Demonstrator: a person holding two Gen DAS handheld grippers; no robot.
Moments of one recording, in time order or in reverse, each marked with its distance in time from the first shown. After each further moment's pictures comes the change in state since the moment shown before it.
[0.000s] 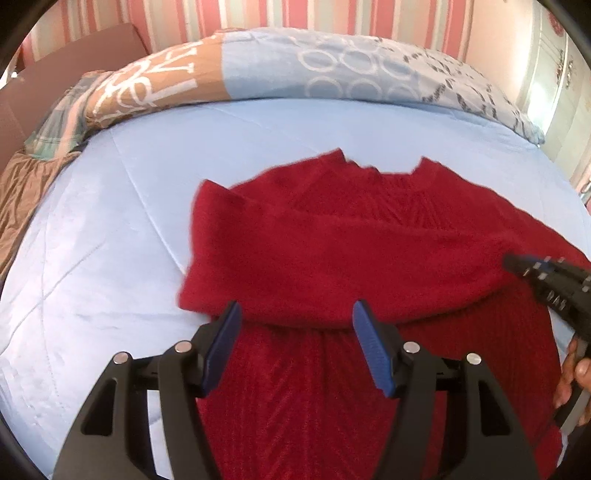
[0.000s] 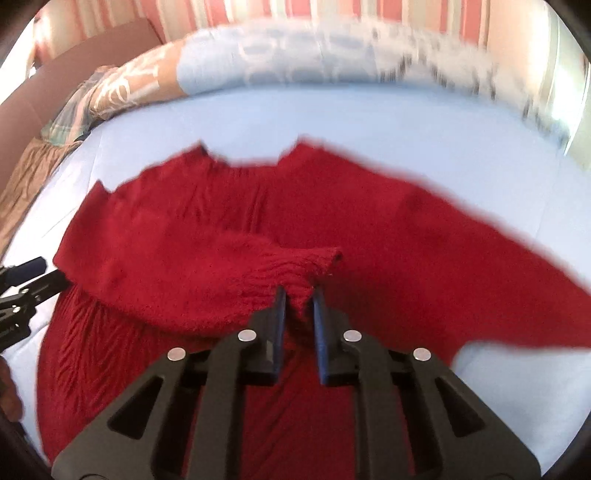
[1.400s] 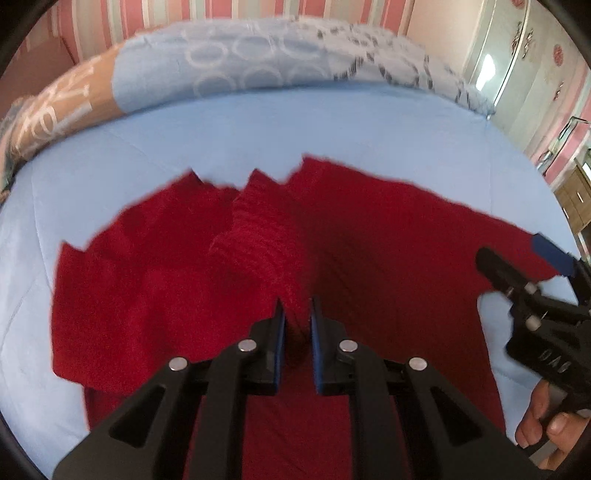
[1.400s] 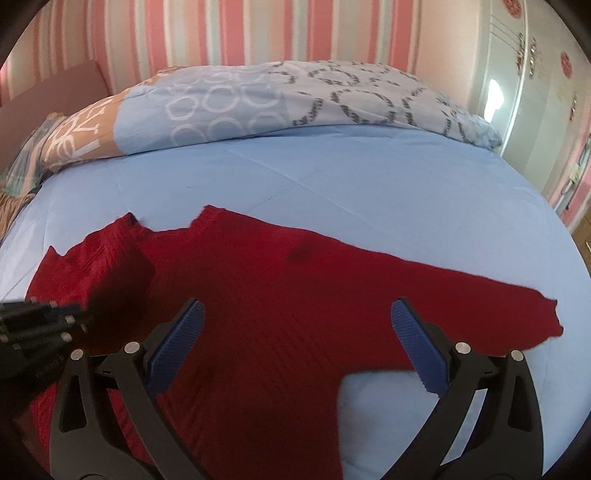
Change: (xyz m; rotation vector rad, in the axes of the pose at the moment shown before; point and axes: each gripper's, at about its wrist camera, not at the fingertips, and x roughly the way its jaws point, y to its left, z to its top) left arm 0.043 -0.125 0.042 0.121 0.116 -0.198; right arm -0.038 -0.063 0.002 0.149 -0.121 -0.198
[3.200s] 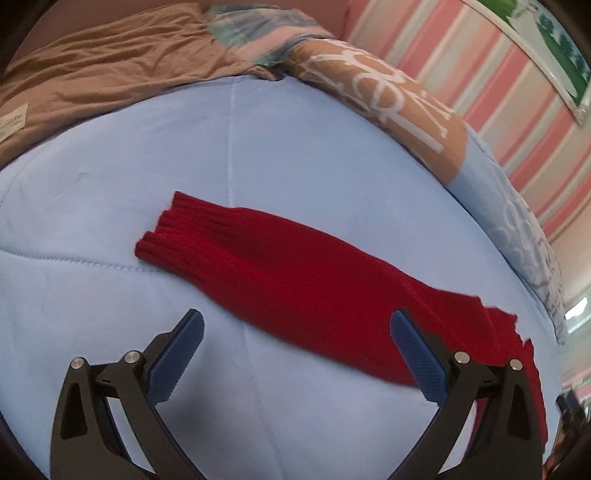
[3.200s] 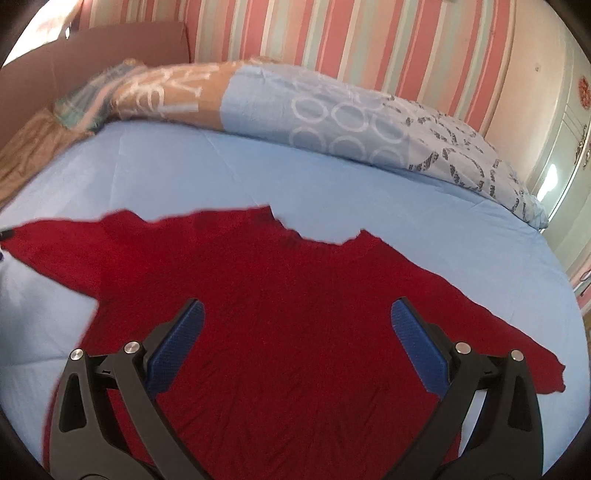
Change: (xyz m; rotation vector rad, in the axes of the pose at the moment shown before) left arm -0.120 0.441 -0.199 -0.791 -0.296 0.178; right arm -0.015 0.187 -0.007 -0.299 -0.049 0.068
